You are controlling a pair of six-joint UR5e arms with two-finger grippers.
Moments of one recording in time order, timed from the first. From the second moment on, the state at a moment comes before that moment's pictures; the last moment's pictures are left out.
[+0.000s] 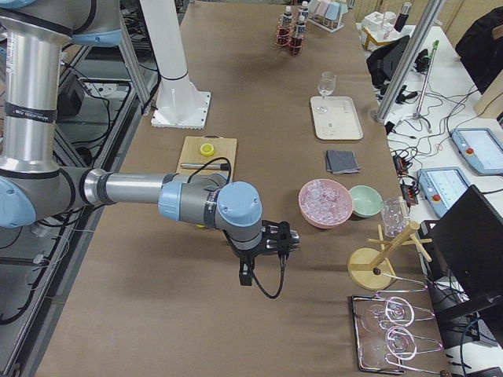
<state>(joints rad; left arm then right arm) -1.46 -1.76 -1.88 -1.14 -2.46 1.36 1.75 -1.77 1.82 -1.70 2.35 -0.16</state>
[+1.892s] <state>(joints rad) -1.48 -1.75 -1.87 -1.17 -2.35 1.37 1.75 -1.77 1.82 -1.70 2.35 -0.16</state>
